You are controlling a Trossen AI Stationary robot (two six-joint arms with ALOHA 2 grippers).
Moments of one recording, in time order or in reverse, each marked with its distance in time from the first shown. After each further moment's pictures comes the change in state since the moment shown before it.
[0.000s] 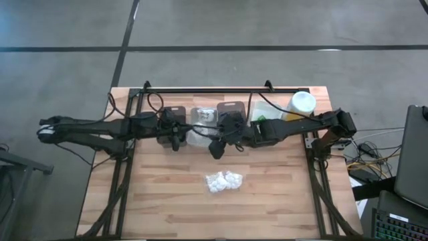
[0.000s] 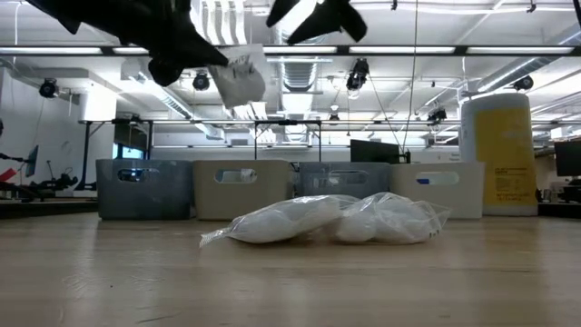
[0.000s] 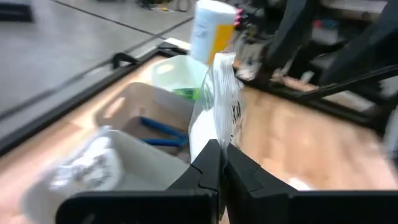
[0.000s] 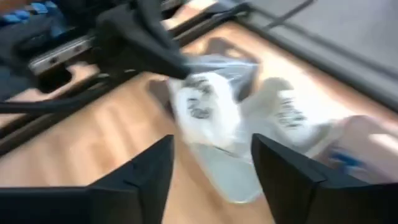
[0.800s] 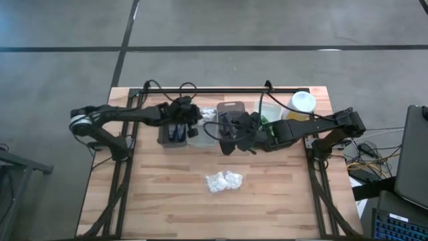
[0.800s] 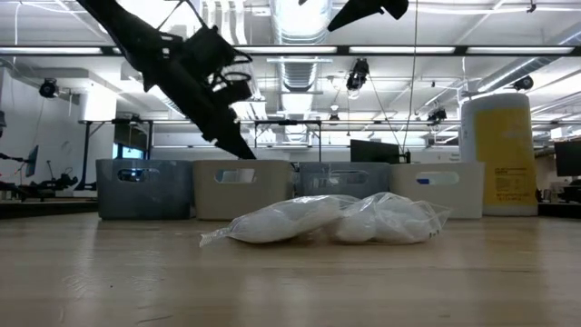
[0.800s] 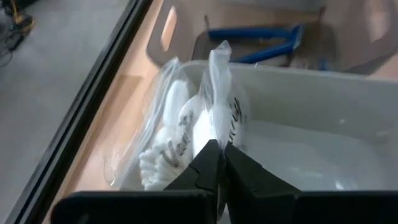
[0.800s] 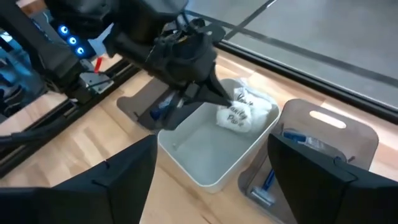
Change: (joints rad) left arm 0.311 0.539 0.160 -0.005 0.112 0.552; right arm 0.074 -0.092 0.012 -0.217 0.227 0.213
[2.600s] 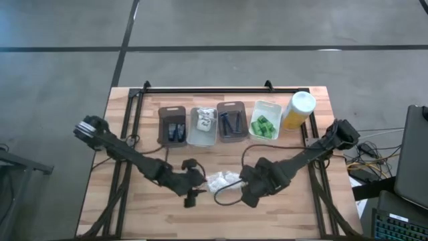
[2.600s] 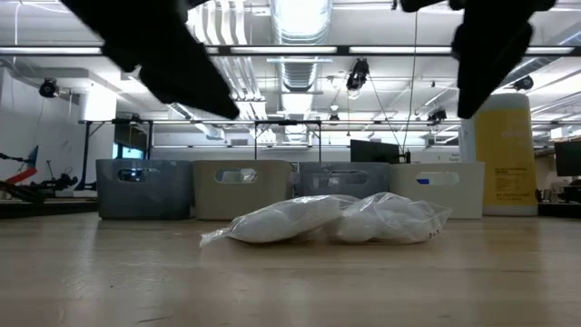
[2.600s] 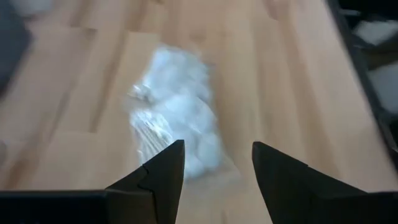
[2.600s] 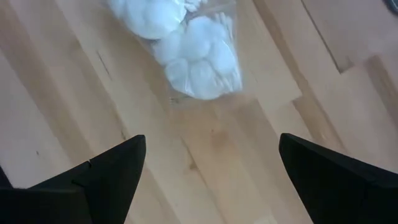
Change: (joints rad) left arm -0.886 0.124 0.130 -0.060 -0.271 -0.710; right arm 0.319 0.139 -0.195 -0.244 -0.474 0.191
